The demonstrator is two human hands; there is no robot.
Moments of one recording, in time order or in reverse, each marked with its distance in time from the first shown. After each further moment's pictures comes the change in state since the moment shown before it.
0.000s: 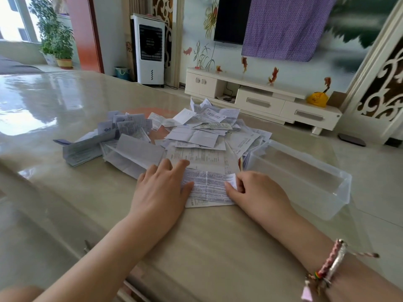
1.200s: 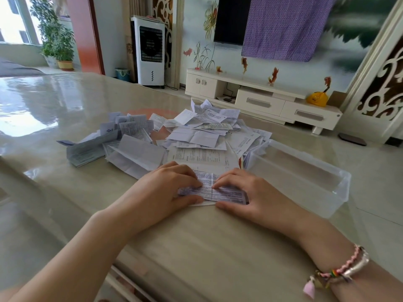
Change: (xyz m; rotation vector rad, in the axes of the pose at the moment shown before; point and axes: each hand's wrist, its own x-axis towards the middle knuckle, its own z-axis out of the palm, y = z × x) left_hand 0.012 -0.028 -0.006 -0.151 -0.112 0.467; right_hand -0.002 0.016 -0.005 0.292 -0.163 -0.468
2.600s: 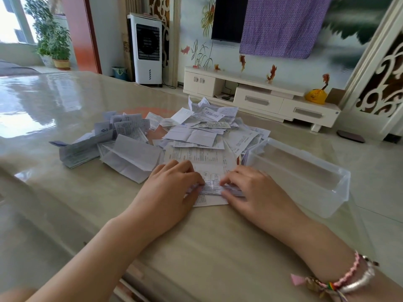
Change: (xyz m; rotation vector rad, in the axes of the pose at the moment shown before) left_hand 0.007 0.018 0.015 0.114 0.123 -0.081; right_hand -0.002 -0.010 0.004 -0.324 0.124 0.090
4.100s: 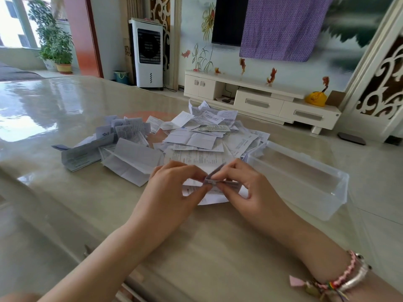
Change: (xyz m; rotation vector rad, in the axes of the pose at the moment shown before) left_hand -0.004 0.023 -0.010 -0.365 0.247 -0.146; right_hand 0.002 -0.013 -0.004 0.624 0.175 -0.050
